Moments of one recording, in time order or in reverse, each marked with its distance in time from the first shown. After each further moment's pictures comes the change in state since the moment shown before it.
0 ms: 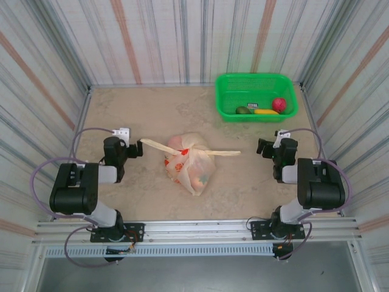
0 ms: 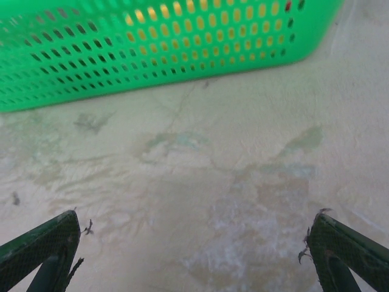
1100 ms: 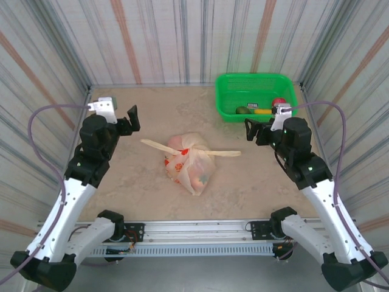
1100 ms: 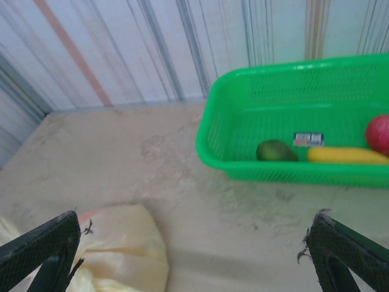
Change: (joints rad) left arm -0.296 -0.636 0.568 -0.936 -0.330 -0.182; right arm 0.436 -0.725 0.591 -1.144 0.143 0.130
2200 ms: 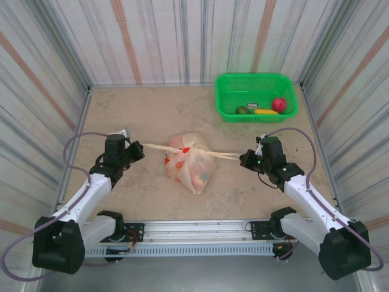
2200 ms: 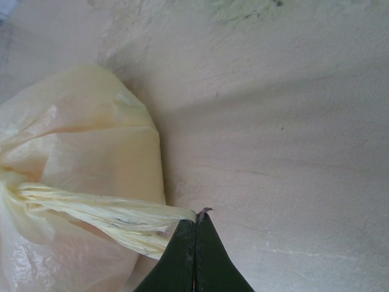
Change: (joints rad) left arm 0.099 0.132 -0.422 0.113 0.349 -0.431; right arm -0.020 0.115 -0.385 0.056 -0.269 0.426
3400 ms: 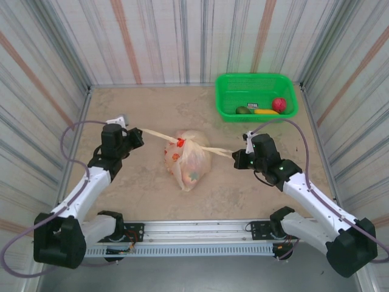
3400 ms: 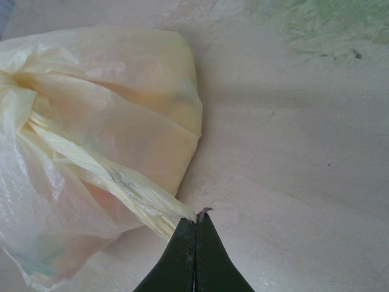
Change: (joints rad) left arm 0.039 0.030 0.084 0.097 0.026 0.010; right arm 0.164 -0.007 0.093 -0.041 0.086 -0.195
